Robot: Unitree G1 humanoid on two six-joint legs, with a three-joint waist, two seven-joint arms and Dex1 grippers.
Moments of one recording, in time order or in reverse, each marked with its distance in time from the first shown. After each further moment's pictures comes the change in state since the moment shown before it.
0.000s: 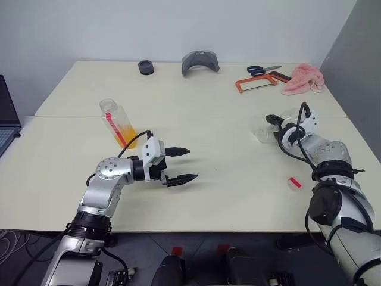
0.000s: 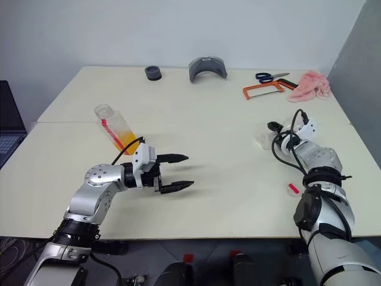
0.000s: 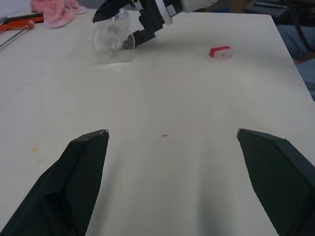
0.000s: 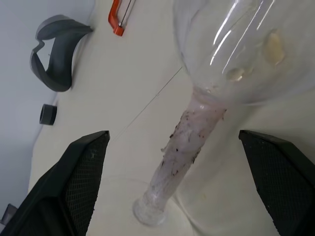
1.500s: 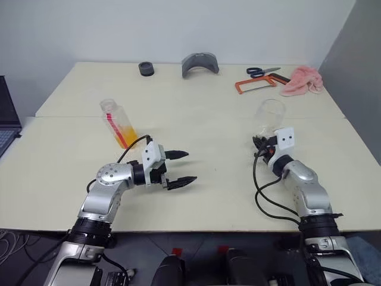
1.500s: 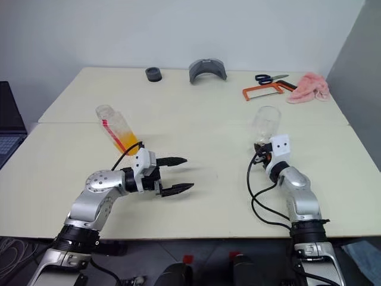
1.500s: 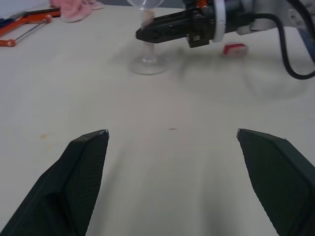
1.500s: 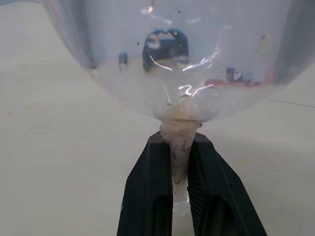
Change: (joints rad) left arm 0.064 -0.016 0.040 -0.024 0.007 0.004 0.117; right arm 0.562 0.122 0.571 -0.779 -0.474 -0.473 0.262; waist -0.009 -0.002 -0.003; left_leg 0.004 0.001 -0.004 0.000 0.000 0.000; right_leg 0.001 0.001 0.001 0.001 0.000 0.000
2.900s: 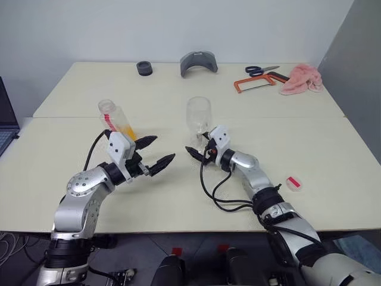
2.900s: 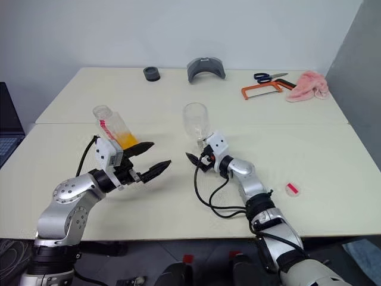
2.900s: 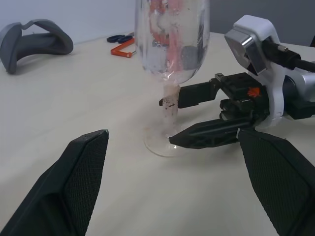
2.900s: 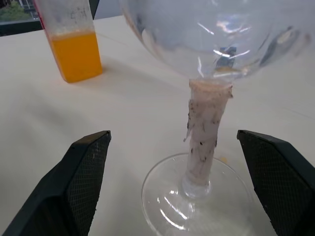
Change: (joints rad) left arm 0.180 0.009 0.202 -0.278 -0.108 0.172 0.287; right arm -0.263 0.222 0.169 0.439 -0.126 -0.270 0.231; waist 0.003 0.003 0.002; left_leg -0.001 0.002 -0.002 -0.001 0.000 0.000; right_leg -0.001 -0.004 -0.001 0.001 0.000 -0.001
